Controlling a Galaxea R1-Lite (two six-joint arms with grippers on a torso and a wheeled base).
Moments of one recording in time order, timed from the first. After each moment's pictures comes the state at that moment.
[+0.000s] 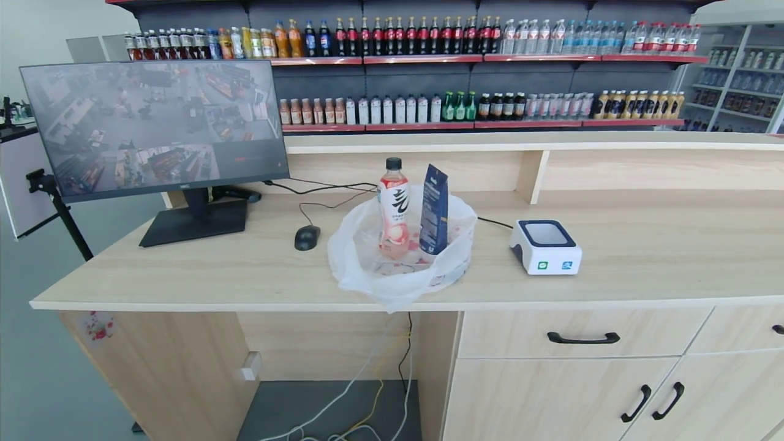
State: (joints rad) left arm 0.00 0.00 0.00 0.00 0.00 0.00; right arm 0.07 0.08 0.00 0.00 0.00 0.00
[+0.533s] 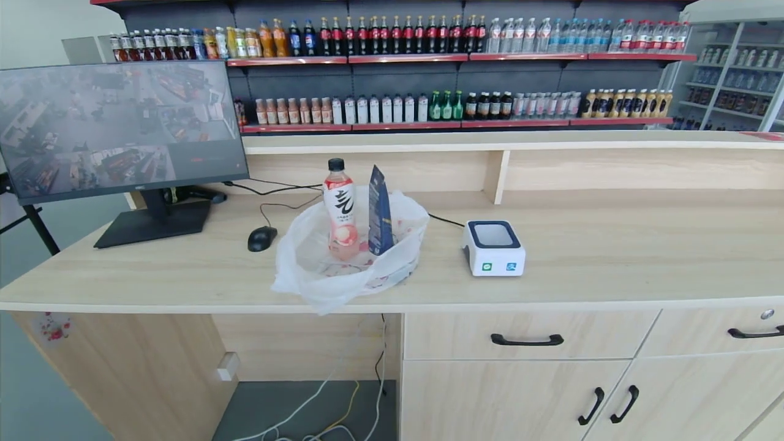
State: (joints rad) left arm 0.00 0.00 0.00 0.00 0.00 0.00; right arm 0.07 0.09 0.00 0.00 0.00 0.00
